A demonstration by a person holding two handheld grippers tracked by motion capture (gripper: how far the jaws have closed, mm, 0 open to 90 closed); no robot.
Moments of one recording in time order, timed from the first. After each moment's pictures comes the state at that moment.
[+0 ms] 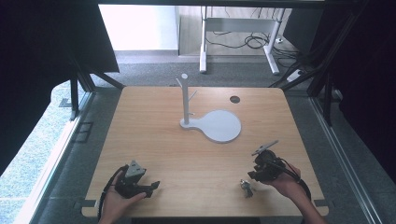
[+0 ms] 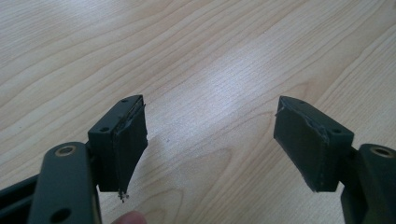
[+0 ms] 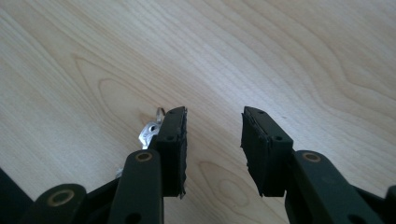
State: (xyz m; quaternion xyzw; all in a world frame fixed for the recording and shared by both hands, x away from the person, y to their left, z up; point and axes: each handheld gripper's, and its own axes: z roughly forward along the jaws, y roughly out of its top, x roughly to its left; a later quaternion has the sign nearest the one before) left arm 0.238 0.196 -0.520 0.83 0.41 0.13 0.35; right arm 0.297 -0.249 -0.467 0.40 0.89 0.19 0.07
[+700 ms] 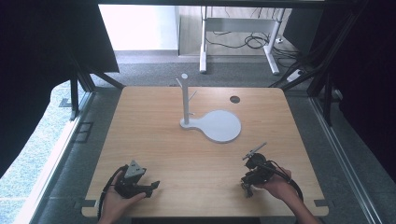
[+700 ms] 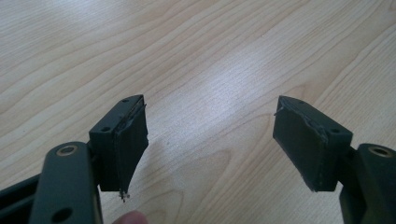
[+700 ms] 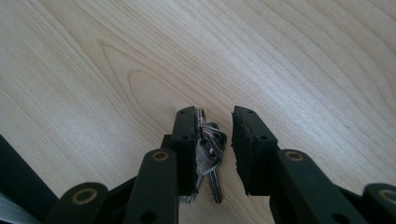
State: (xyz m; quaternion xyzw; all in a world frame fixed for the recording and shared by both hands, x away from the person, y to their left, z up) left arm 0.238 0.196 -0.519 0.83 0.41 0.13 0.35; right arm 0.298 -0.228 -0.484 0.38 0.91 0.16 0.02
